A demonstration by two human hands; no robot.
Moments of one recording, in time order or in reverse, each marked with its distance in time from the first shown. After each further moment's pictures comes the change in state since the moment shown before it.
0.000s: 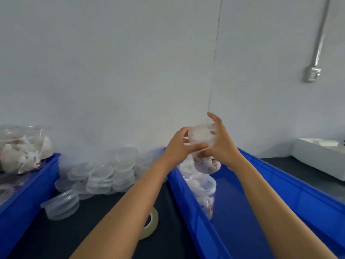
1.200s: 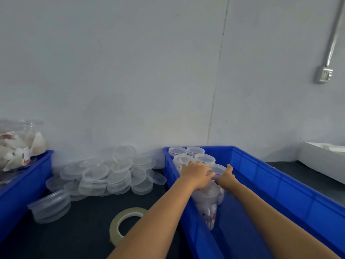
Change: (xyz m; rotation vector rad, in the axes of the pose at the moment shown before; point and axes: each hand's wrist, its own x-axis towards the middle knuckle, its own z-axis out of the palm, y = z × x) left_hand 0.023 -0.080 0.068 1.008 -0.329 -0.112; right_hand 0.011 0.146 0.035 -0.085 -0.061 0.788
